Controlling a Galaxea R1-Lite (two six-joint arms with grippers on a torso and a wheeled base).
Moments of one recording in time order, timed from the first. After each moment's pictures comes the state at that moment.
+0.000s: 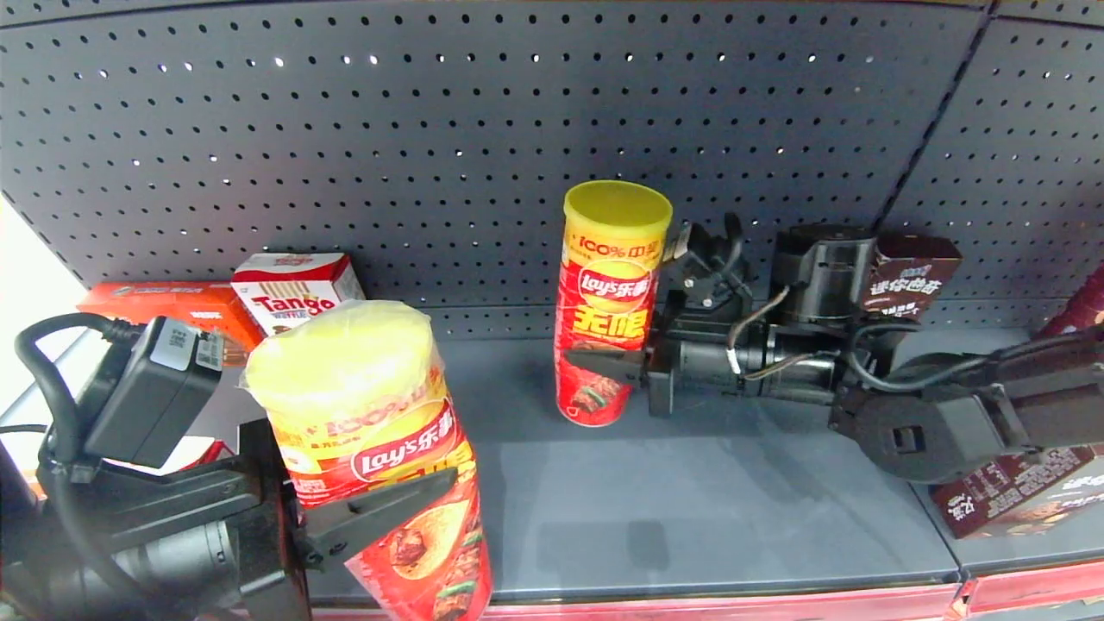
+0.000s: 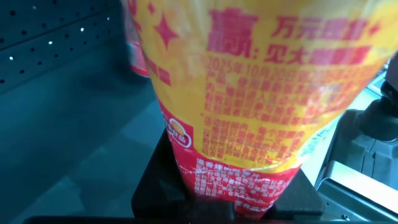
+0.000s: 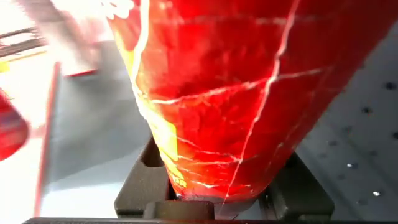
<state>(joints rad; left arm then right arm) -0.53 1.23 -0.40 -0.74 -0.43 -0.03 0.61 1.88 -1.09 -0.73 0.63 -0.27</state>
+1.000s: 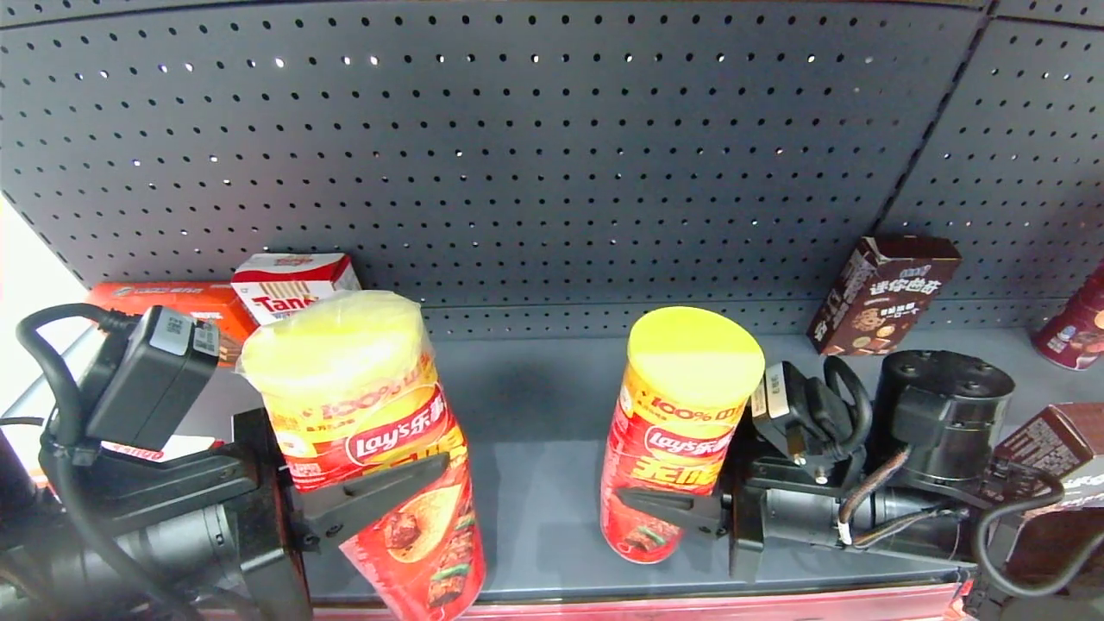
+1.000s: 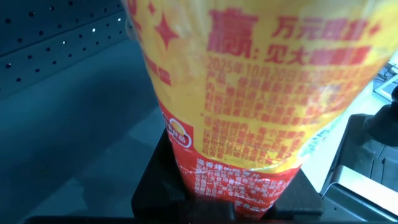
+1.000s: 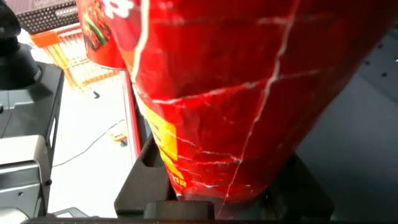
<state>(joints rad) -0.50 1.24 -0.40 -0.74 -0.44 -0.03 0.66 1.73 -0.55 -1.07 0.62 -0.28</state>
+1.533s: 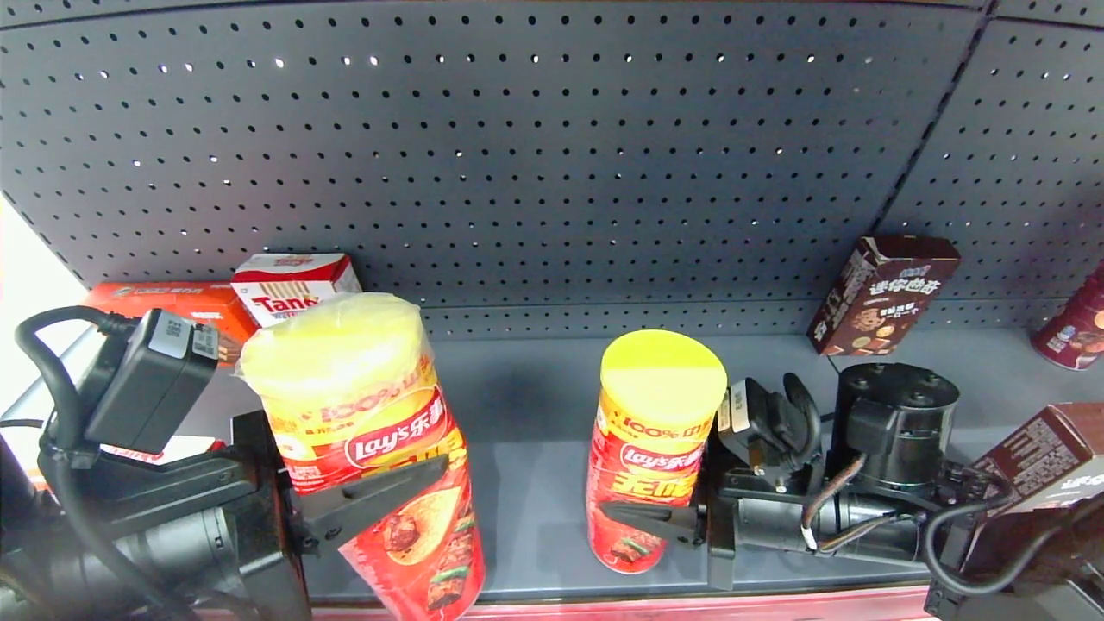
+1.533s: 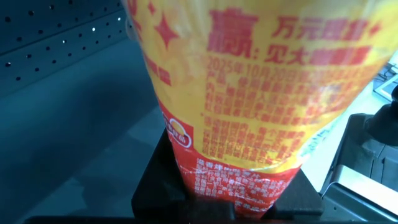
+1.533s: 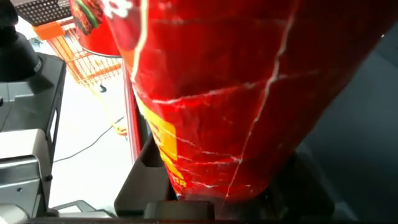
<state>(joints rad) -0.50 1.24 -0.40 -0.74 -0.44 -0.03 0.67 1.80 -0.56 -1.08 0.62 -0.28</state>
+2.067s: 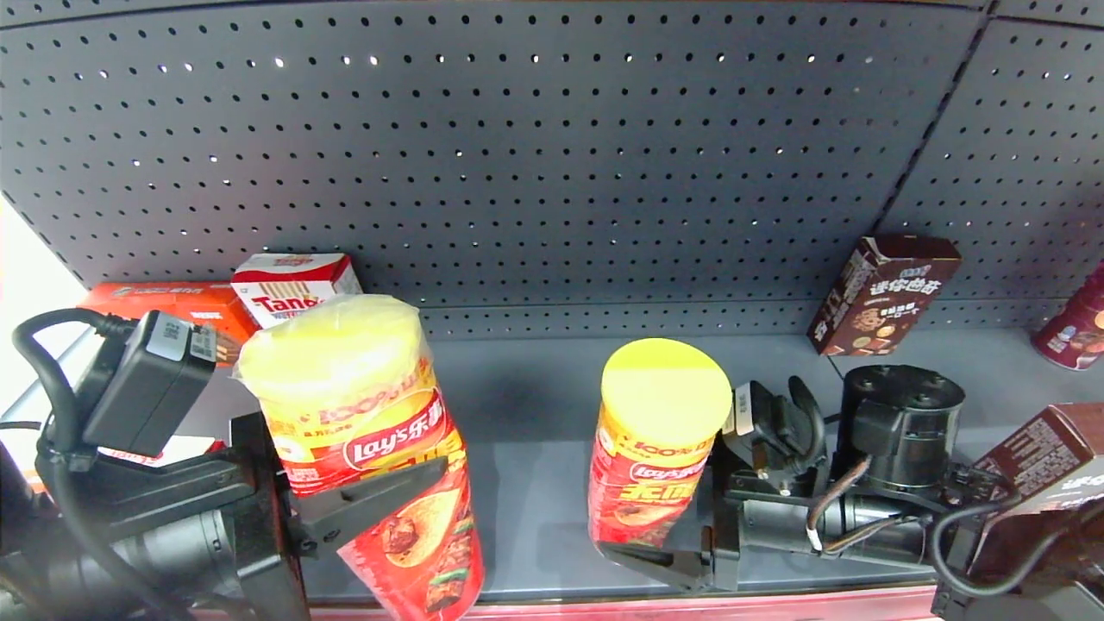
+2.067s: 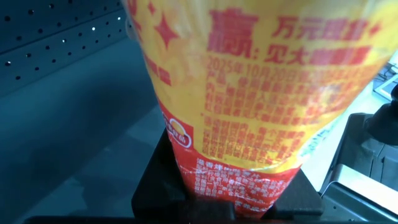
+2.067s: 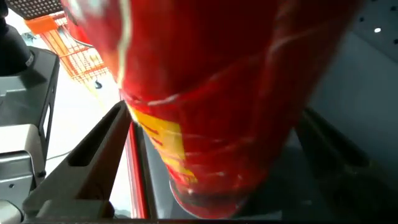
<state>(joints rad) -0.50 1.23 -0.40 -0.74 -0.44 -0.03 0.66 1.78 -0.55 -1.08 0.61 -0.30</state>
